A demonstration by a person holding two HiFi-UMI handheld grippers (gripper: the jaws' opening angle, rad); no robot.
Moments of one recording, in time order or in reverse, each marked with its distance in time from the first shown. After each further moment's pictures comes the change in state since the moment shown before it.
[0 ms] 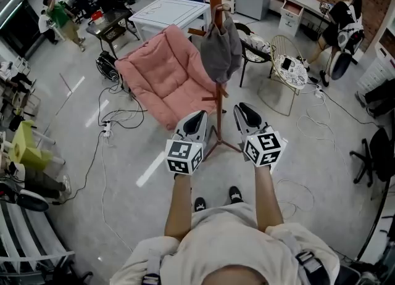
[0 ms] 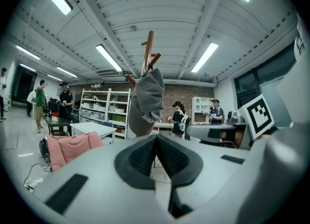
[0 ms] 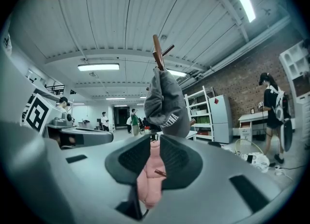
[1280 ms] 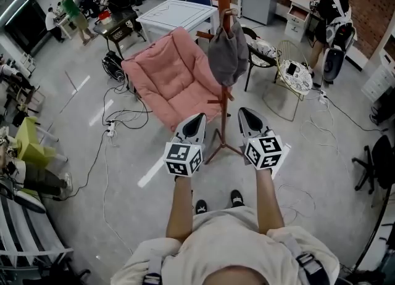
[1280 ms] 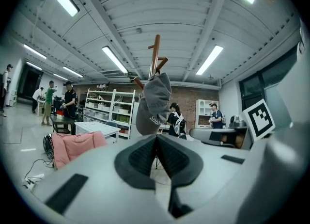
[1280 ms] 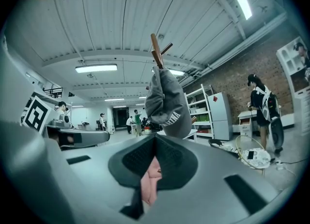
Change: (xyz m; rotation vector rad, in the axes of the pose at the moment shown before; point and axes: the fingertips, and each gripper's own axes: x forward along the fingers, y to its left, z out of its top) left arm -0.013 0.015 0.003 -0.038 -0.021 0.047; right arm 0.003 0.005 -0.002 0.036 0.005 -0.007
